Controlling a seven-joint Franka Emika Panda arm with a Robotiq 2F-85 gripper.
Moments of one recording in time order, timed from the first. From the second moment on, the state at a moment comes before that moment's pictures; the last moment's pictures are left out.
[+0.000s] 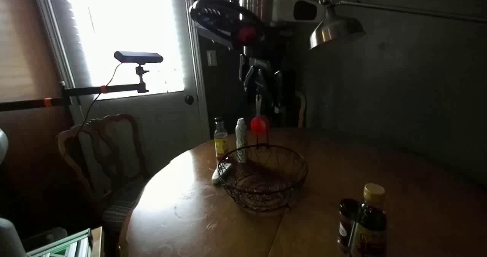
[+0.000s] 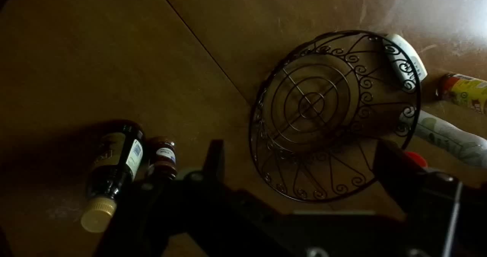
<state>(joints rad) -0.02 -0.31 -0.26 -2.22 0.17 1.94 -0.26</state>
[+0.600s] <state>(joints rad) -0.04 -0.31 -0.25 -2.22 0.17 1.99 -0.26</state>
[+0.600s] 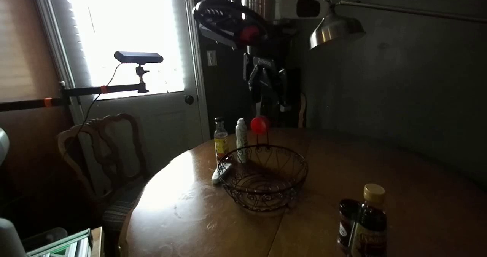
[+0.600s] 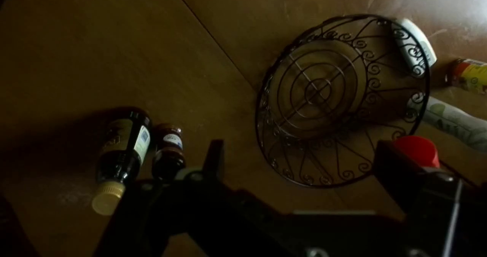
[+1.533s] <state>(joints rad) -0.15 -0.01 -0.24 -2.22 0.06 2.52 -0.19</state>
